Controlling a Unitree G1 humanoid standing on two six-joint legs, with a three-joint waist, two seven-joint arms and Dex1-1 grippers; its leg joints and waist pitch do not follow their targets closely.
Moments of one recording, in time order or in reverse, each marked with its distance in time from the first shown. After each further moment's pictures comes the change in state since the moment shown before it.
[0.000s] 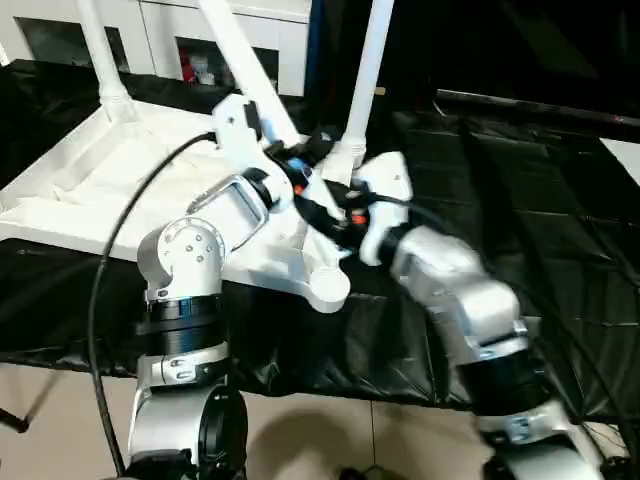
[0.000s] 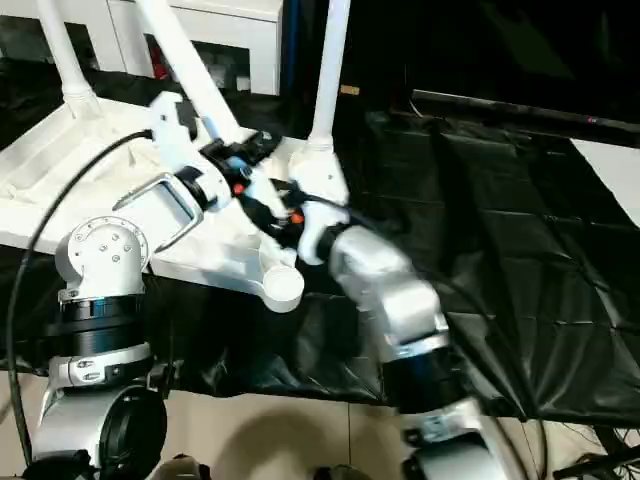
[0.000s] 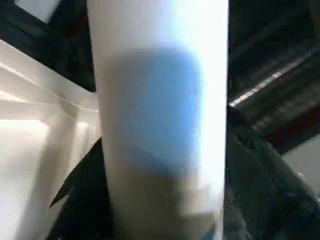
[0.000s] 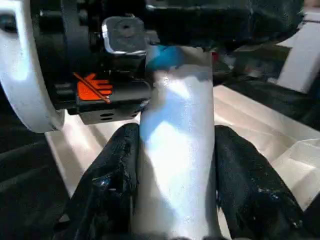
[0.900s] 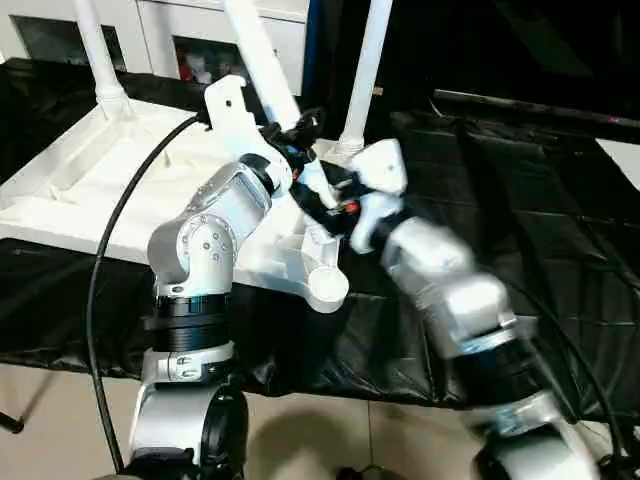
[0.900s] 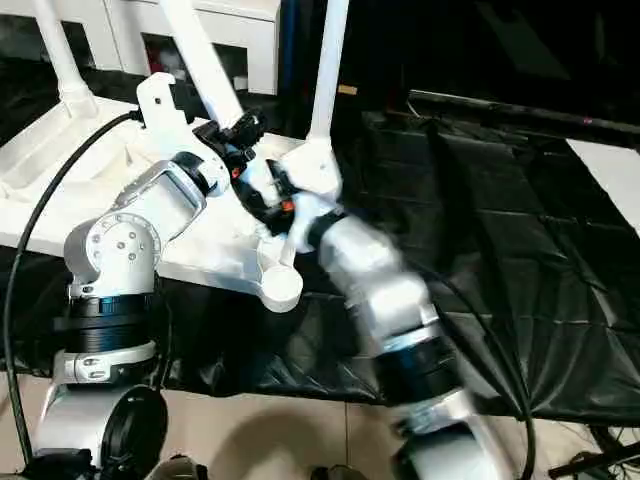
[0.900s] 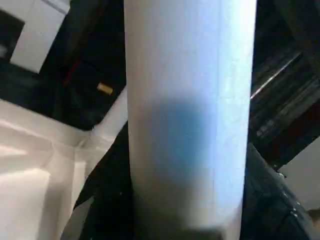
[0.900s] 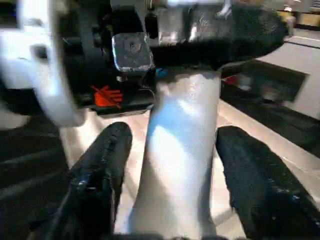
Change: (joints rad) left arm -0.007 0.067 -0.098 -0.006 0.066 -0.127 -0.106; right arm -0.057 -0.111 -0.069 -0.006 0.129 0.007 0.222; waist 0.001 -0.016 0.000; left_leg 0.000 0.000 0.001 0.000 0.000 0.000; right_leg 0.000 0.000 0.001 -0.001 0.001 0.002
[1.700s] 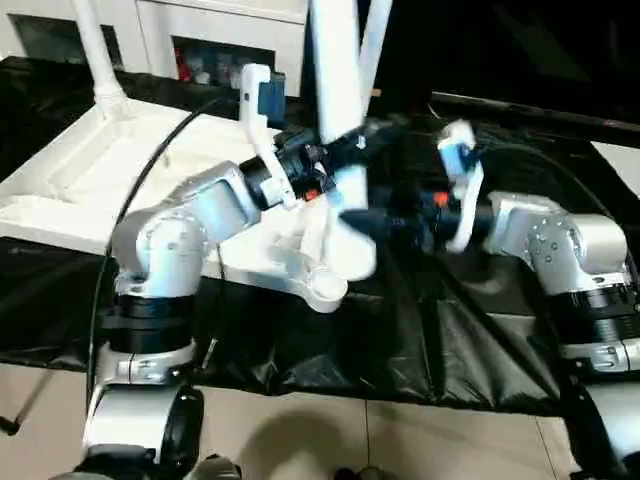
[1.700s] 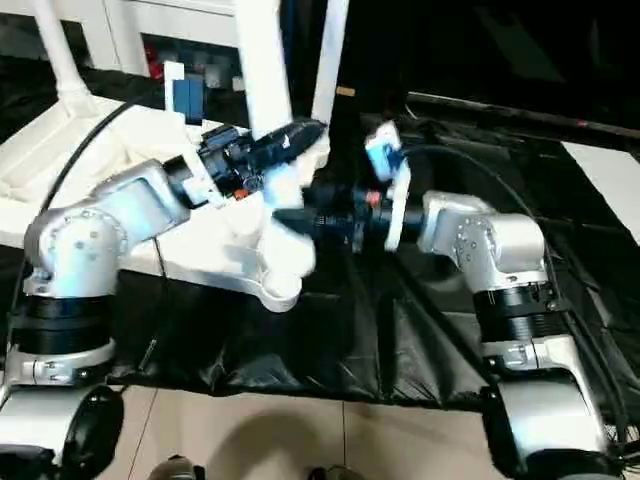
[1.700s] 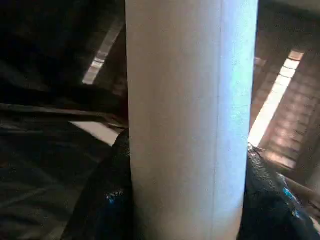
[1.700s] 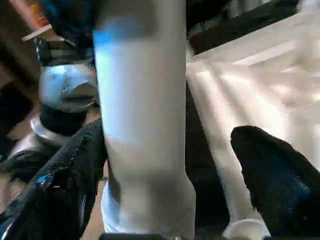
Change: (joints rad) left arm 0.024 0.167 -0.118 -0.102 -0.271 0.175 -0.580; right arm -0.151 -0.295 -0.042 0.192 0.318 0.406 0.613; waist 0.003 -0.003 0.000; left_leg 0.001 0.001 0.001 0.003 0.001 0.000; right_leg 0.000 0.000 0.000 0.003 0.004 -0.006
